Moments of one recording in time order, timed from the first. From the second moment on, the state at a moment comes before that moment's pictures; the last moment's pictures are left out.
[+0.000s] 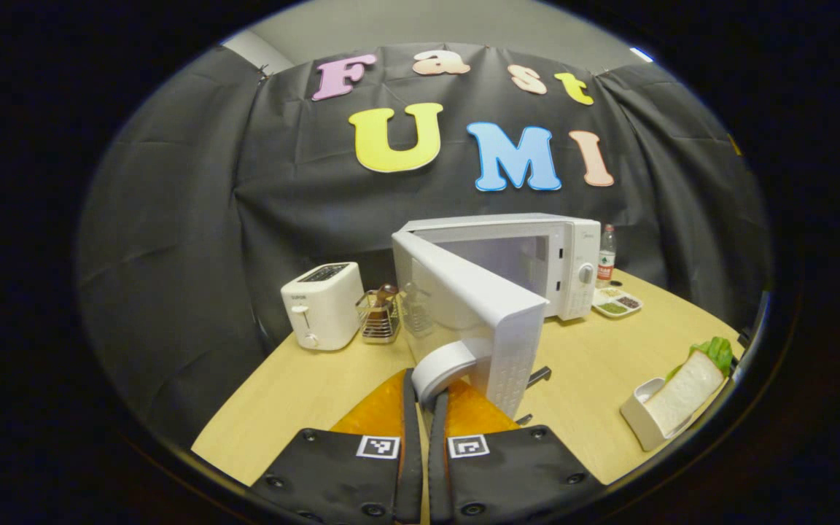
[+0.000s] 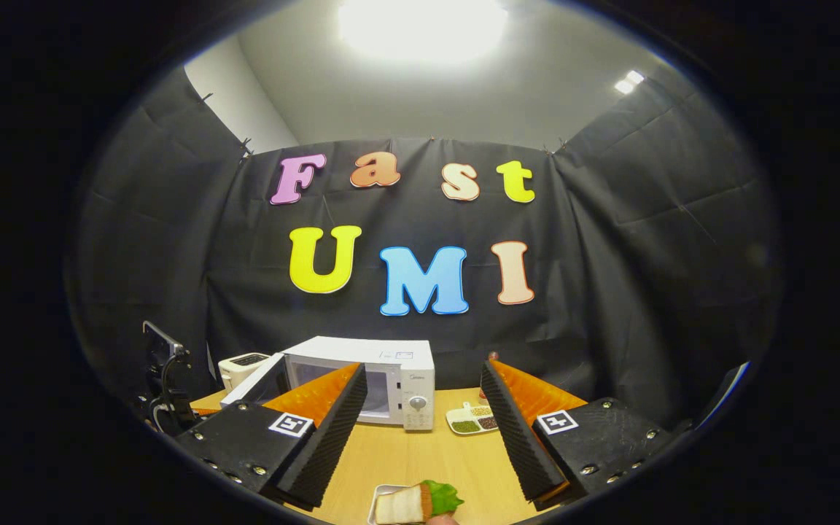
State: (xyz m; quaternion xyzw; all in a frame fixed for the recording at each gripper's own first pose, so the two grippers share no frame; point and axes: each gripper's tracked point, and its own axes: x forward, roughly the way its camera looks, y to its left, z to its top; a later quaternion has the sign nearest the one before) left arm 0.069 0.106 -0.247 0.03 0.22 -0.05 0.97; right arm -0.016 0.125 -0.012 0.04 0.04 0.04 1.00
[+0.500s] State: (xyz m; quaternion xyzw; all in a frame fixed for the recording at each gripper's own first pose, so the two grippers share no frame) left arm 0.070 0.146 -0.249 0.03 0.22 -0.10 0.97; right arm -0.015 0.191 -0.007 0.04 0.03 0.04 1.00
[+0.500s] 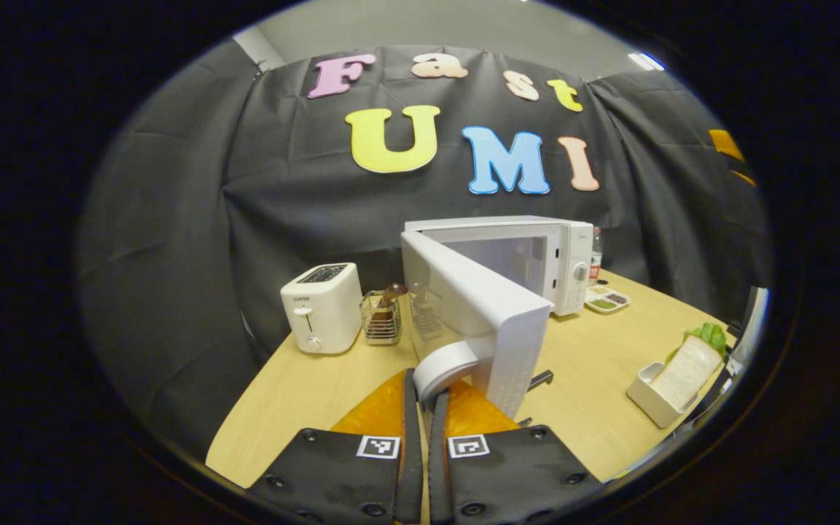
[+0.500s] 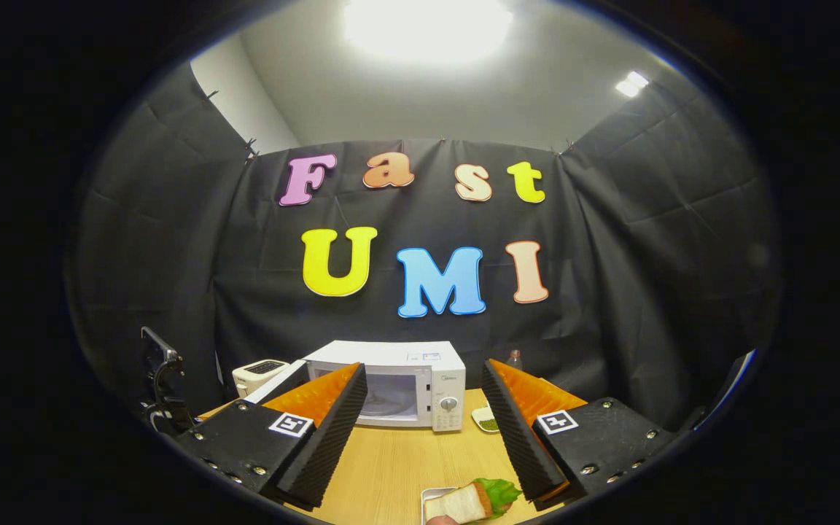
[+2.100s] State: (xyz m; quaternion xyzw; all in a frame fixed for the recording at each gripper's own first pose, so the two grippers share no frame) left arm 0.021 0.094 -0.023 -0.03 0.05 0.01 1.00; right arm 0.014 0.125 -0.171 0.07 0.29 0.17 0.94
